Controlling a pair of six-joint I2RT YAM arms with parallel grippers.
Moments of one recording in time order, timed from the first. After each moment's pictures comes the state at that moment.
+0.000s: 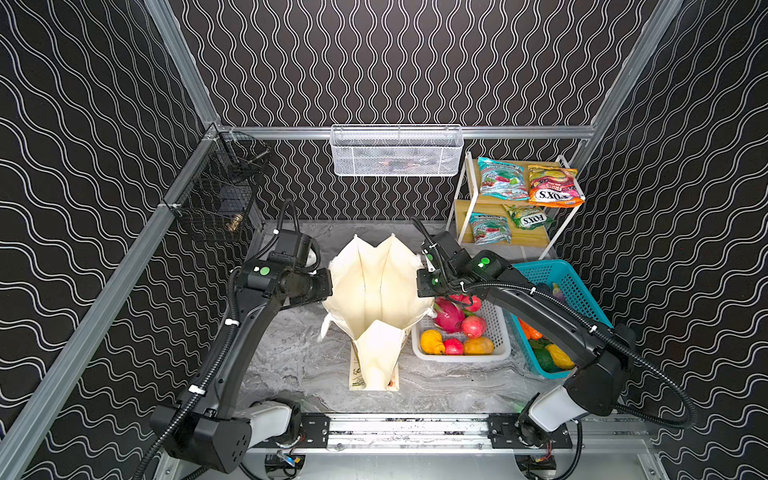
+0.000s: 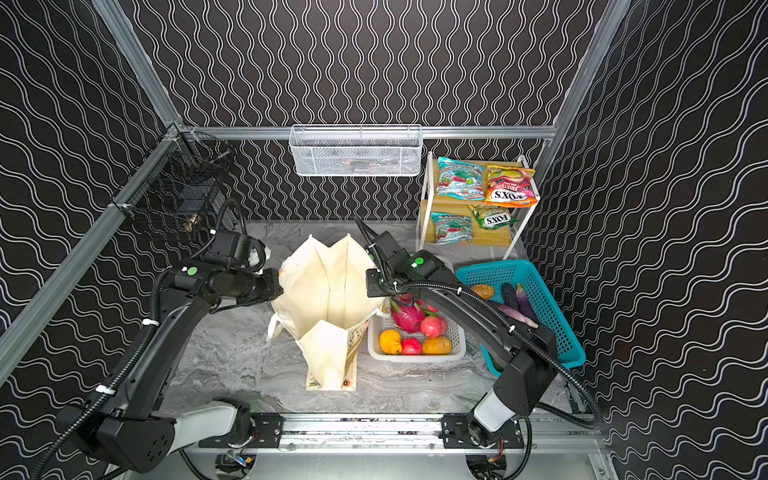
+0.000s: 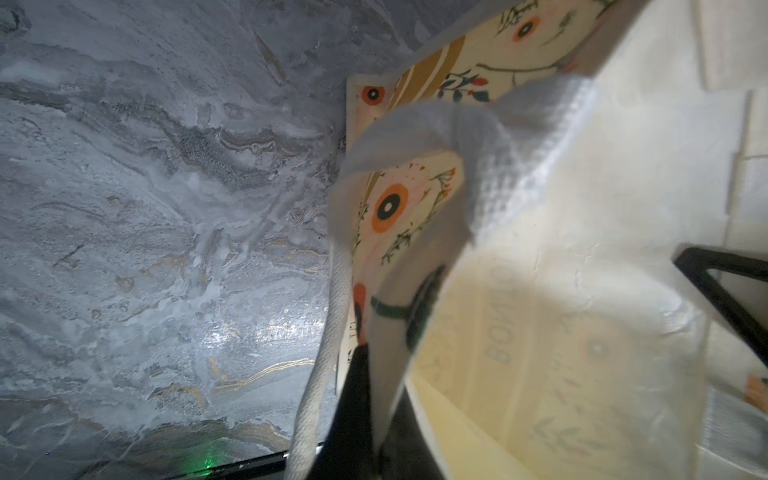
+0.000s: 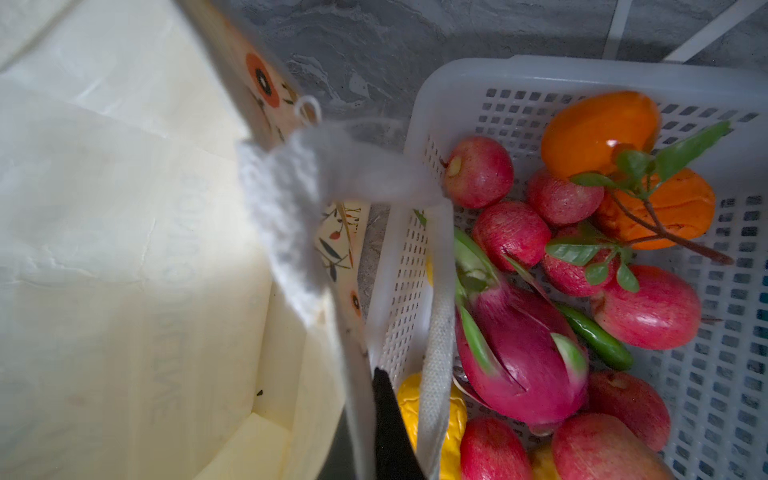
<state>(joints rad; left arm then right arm) -0.24 1.24 1.35 -1.18 0.17 -0.42 0.77 1.59 1.56 -0.94 0.09 0.55</state>
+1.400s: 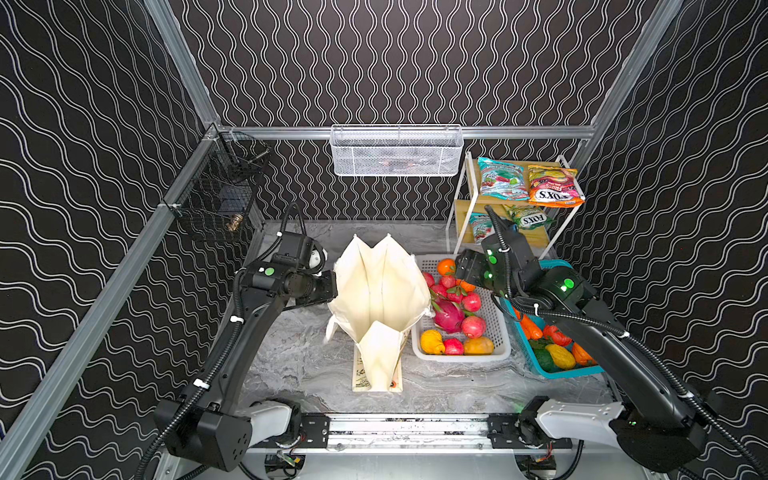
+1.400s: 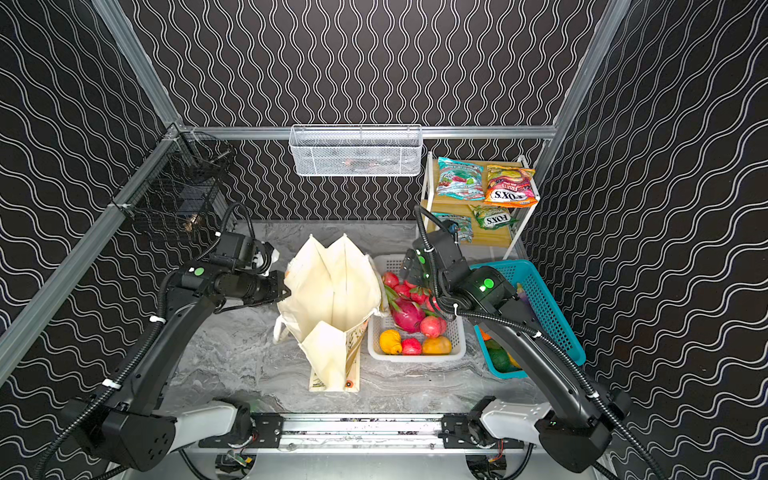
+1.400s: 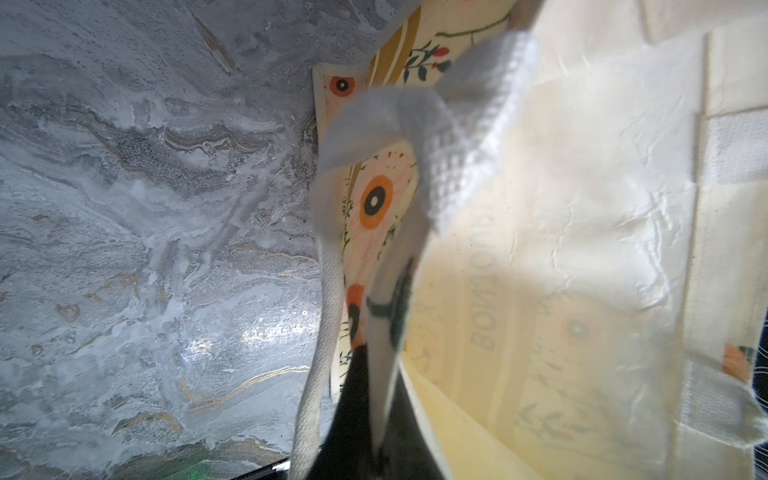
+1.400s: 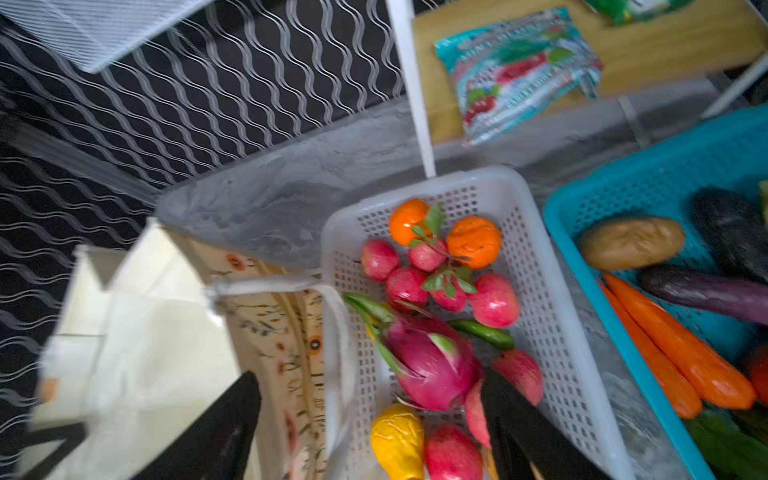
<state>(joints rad) -0.24 1.24 1.32 -1.12 0.27 -0.38 0.67 1.23 1.44 -1.00 0.36 0.79</state>
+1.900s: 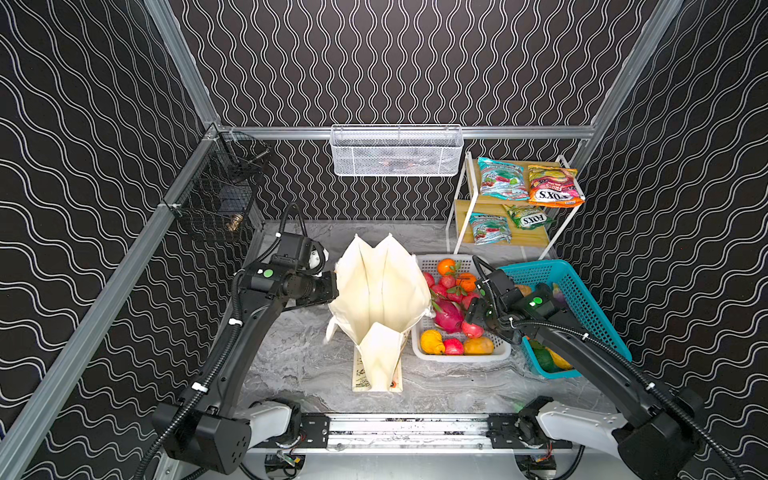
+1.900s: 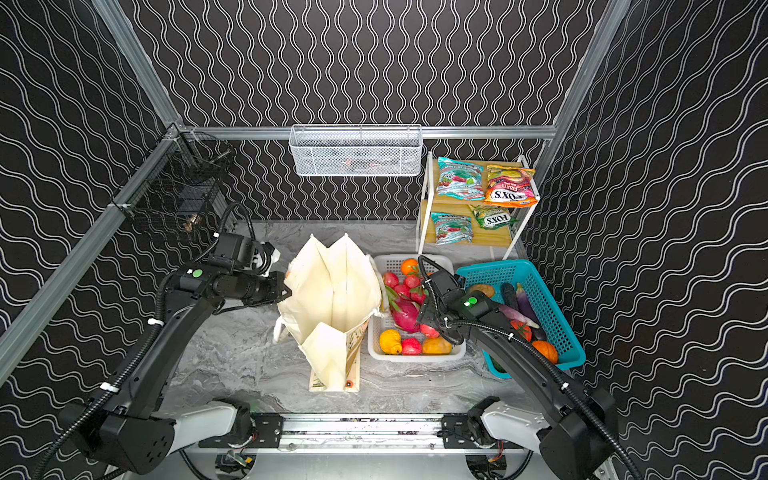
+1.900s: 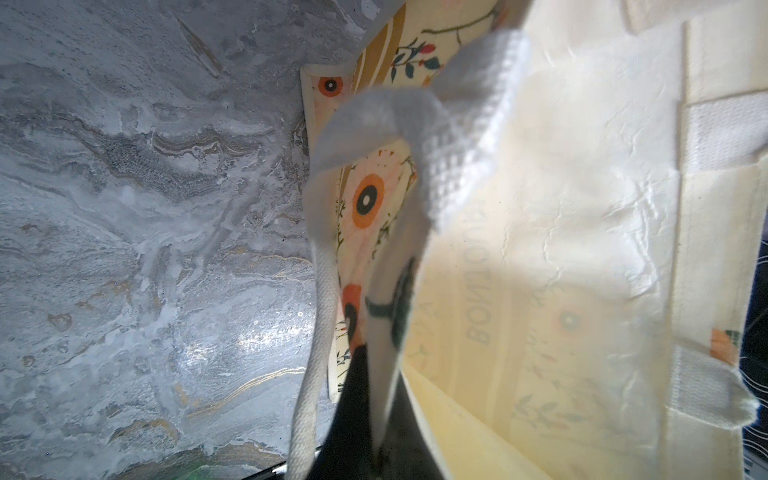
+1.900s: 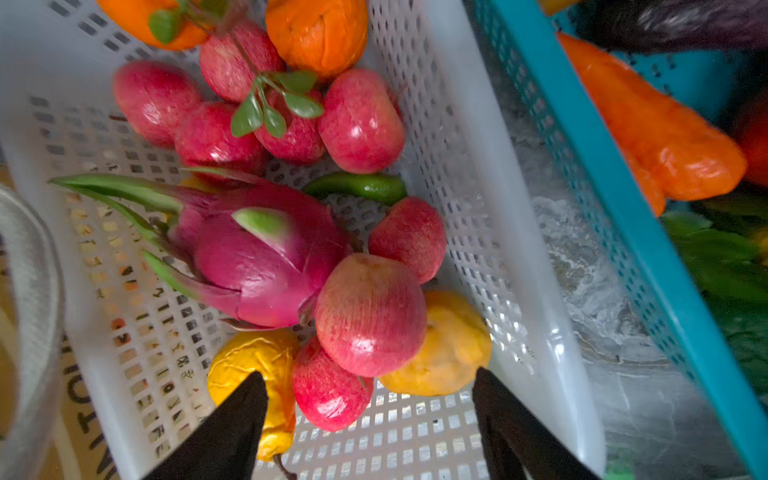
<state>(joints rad) -0.24 1.23 1.31 -1.11 0.29 -0.36 0.54 1.18 0.98 -0.98 0.16 0.90</state>
